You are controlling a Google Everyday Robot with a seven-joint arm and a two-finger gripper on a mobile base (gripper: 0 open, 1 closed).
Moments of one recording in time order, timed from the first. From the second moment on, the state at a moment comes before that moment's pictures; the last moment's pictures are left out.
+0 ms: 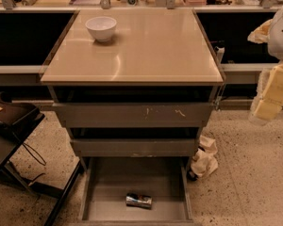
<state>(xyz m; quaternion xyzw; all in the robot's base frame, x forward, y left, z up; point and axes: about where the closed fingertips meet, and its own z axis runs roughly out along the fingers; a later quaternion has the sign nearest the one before) 0.439 -0.216 0.980 -0.60 0.78 -0.04 0.17</state>
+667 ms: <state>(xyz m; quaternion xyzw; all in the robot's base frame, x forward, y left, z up) 0.441 -0.216 0.970 -0.60 0.78 -0.03 0.17</state>
